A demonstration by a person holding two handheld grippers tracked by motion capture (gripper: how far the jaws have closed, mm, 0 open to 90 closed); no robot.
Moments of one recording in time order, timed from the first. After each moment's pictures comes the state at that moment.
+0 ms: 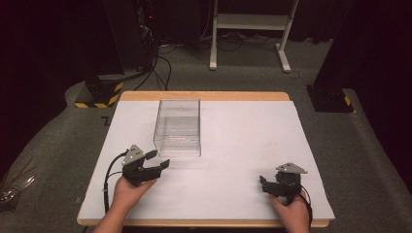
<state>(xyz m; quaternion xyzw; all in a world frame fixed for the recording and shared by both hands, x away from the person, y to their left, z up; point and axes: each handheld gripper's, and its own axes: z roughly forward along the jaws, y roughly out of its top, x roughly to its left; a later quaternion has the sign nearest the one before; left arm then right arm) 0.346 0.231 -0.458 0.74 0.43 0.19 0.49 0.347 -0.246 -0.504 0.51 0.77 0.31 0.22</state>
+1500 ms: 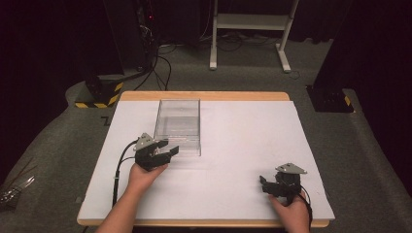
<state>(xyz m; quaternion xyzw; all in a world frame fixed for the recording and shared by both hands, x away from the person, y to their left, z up) 0.393 0.213 -0.469 0.72 0.42 0.18 0.53 0.346 -0.245 -0.504 0.51 0.77 0.31 0.23</state>
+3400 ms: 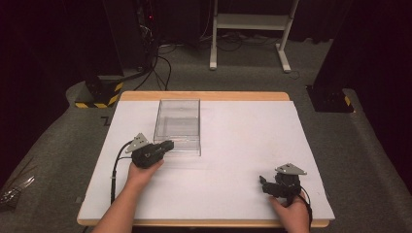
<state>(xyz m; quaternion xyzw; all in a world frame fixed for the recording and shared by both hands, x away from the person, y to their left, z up) 0.399 0.233 -0.484 0.71 0.36 0.17 0.59 0.344 -0.244 -0.504 0.50 0.77 0.32 0.23</state>
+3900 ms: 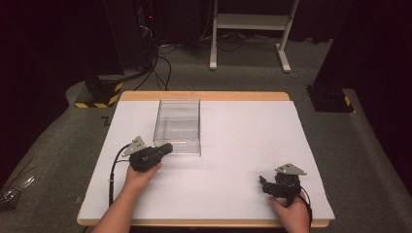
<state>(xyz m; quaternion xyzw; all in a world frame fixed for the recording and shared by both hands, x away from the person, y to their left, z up) 0.388 0.237 -0.486 0.71 0.35 0.15 0.59 0.344 -0.244 -0.504 0.50 0.77 0.32 0.23</state>
